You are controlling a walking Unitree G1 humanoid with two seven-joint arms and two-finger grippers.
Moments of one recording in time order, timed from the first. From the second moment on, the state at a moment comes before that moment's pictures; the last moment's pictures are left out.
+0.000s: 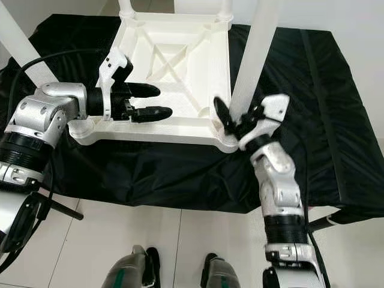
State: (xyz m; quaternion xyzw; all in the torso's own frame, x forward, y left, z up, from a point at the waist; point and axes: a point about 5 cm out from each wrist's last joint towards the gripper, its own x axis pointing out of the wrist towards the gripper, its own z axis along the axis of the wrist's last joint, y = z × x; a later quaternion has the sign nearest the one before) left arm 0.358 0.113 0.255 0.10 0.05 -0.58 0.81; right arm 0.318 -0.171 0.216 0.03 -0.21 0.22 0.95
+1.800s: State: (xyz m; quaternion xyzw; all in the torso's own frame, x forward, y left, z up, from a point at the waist) left arm 0.353 0.125 0.246 0.15 -0.03 -0.31 0.94; right arm 0.321 -0.166 0.299 0.03 -0.30 0.15 0.94
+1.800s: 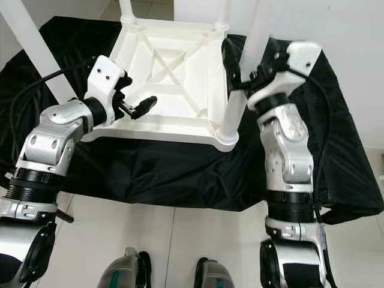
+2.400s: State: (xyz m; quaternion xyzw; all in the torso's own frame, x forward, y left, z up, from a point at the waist) left arm 0.349 0.132 0.229 0.15 0.01 -0.28 0.95; right arm 0.322 -0.161 0.318 0.02 -0.33 0.14 0.93
